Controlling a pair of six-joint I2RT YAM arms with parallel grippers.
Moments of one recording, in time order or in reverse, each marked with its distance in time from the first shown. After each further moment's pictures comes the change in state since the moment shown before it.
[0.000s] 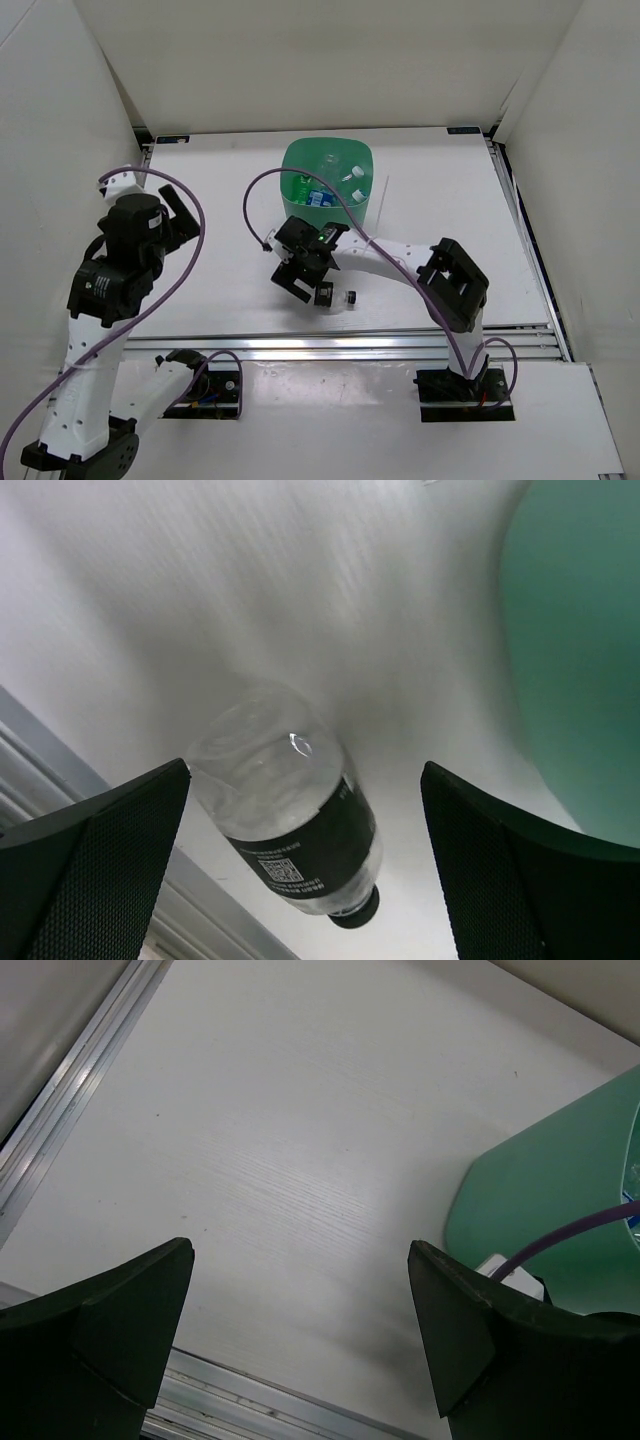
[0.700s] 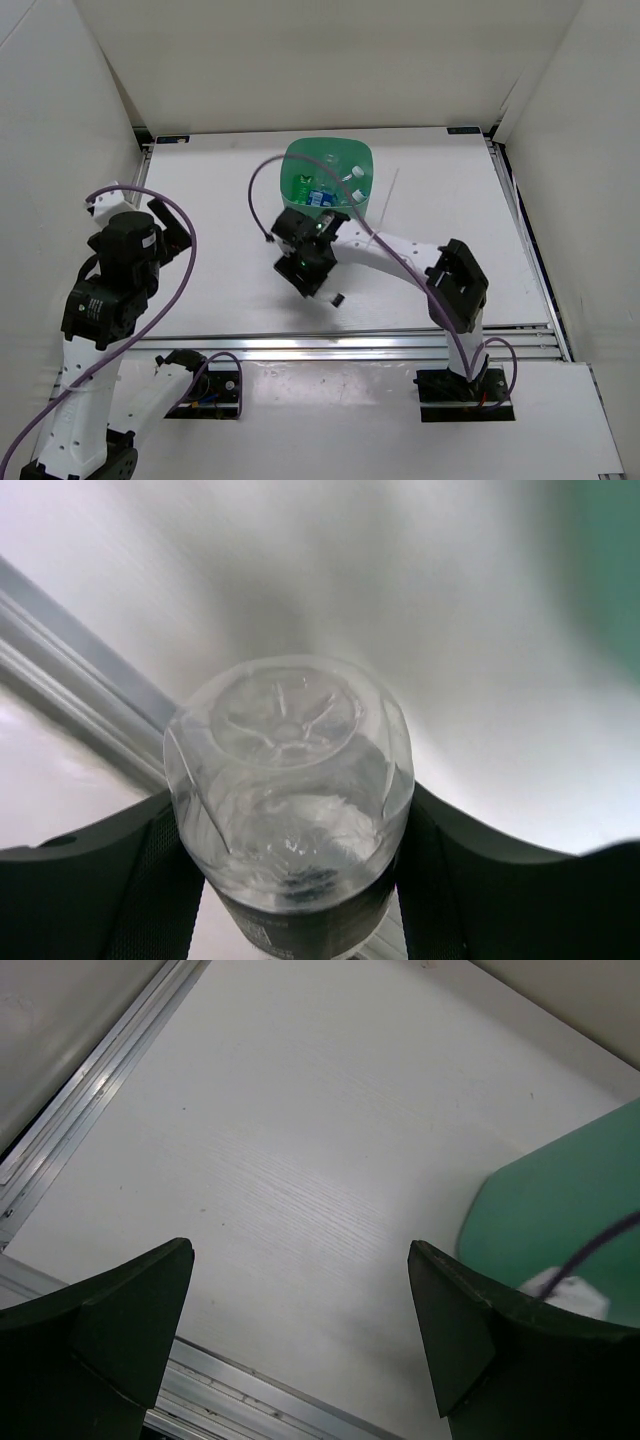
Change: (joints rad) left arm 0.000 -0.092 -0.050 -0.023 -0.059 -0.032; right arm 0.008 -0.002 0.031 -0.210 -0.070 0.181
